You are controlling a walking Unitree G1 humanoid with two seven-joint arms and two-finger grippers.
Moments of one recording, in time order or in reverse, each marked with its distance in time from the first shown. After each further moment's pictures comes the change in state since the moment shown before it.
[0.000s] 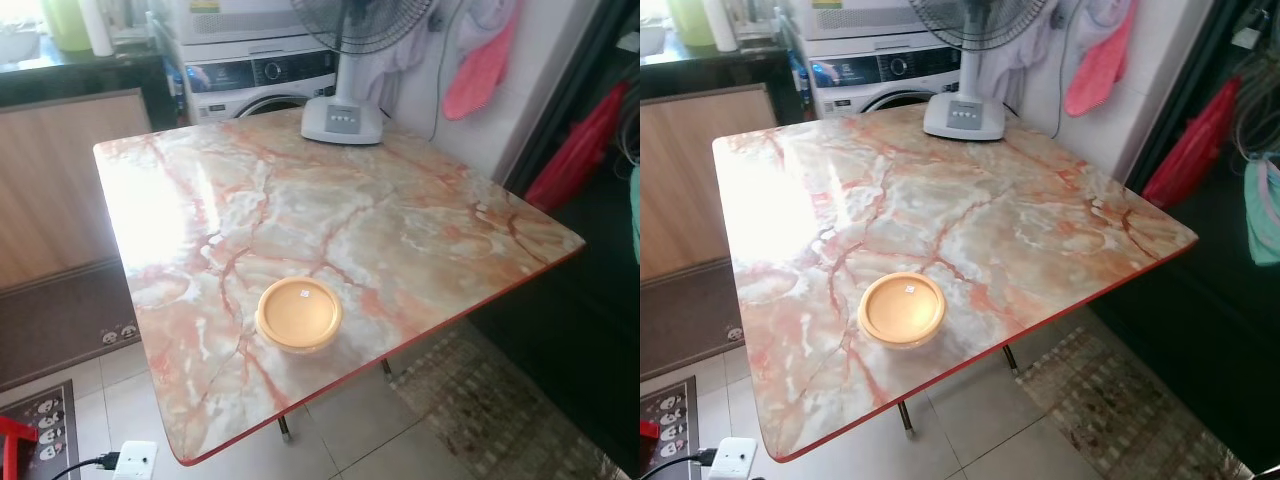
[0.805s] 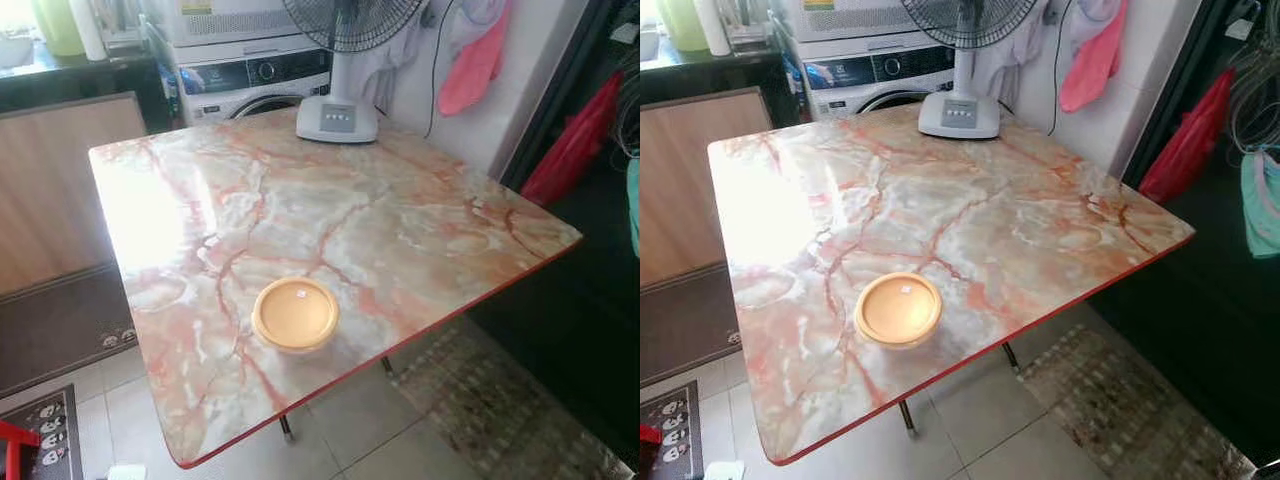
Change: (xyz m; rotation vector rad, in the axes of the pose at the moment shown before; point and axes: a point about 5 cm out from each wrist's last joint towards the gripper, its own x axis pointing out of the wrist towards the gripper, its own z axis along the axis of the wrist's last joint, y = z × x) left arm -0.008 0.008 -0.034 -0.020 0.124 0.040; right arm -0.001 0.000 -0.003 0.018 -0.006 -0.011
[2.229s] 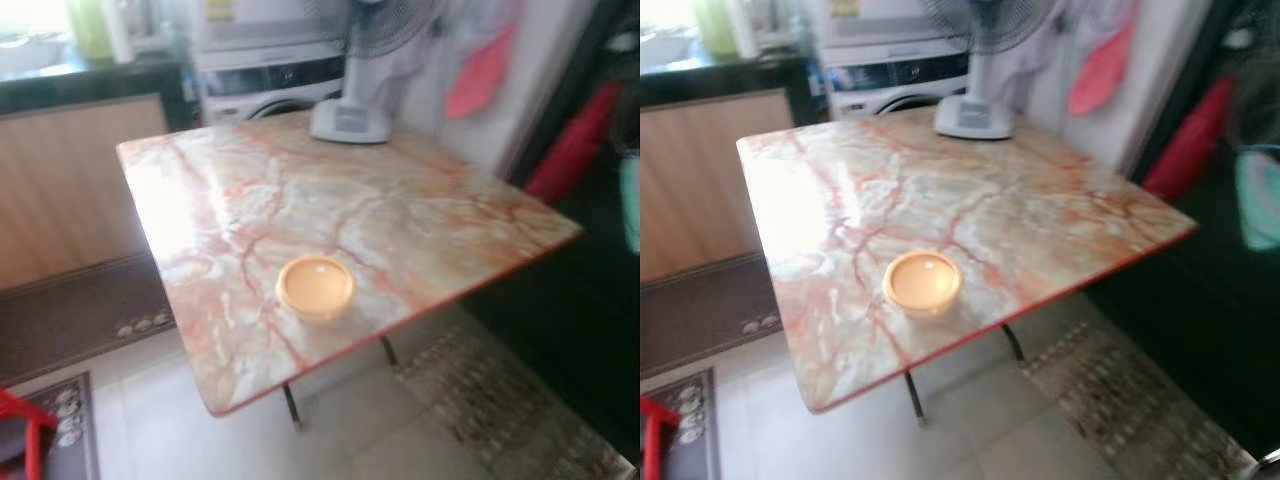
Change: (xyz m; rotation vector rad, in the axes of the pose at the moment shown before) left arm -0.003 0.006 -0.016 0.016 0.046 -0.027; right arm -0.003 -0.003 -0.013 -0.017 0.029 -0.033
